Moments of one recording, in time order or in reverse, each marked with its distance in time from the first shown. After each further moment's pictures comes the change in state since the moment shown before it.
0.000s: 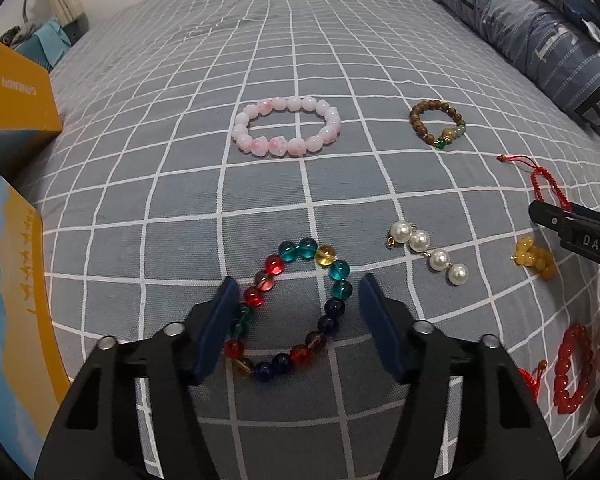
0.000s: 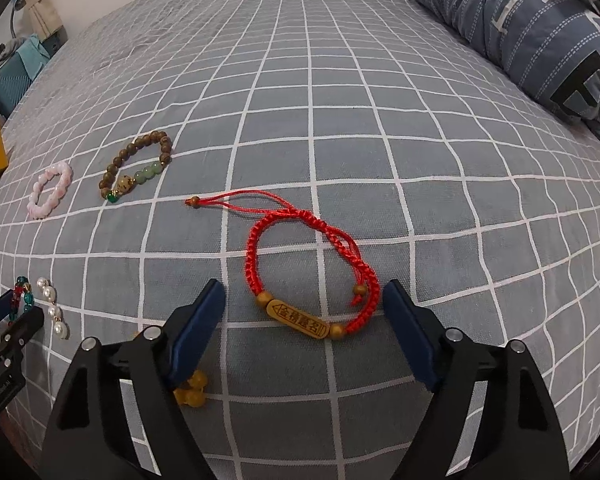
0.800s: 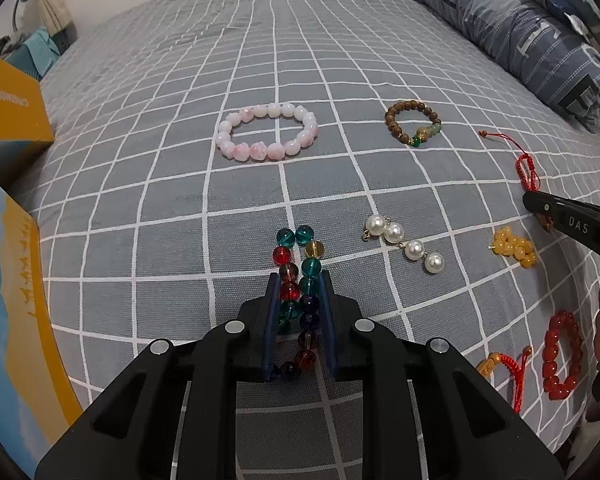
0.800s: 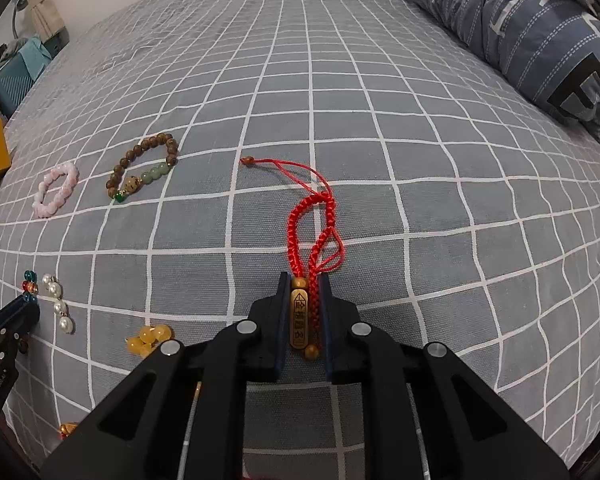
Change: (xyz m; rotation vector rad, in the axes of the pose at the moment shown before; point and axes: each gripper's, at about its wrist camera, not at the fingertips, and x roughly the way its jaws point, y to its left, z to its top) left arm -0.015 -0.005 -0.007 0.041 -0.017 -0.039; right arm -0.006 -0.001 -0.002 -0.006 -0.013 -0.002
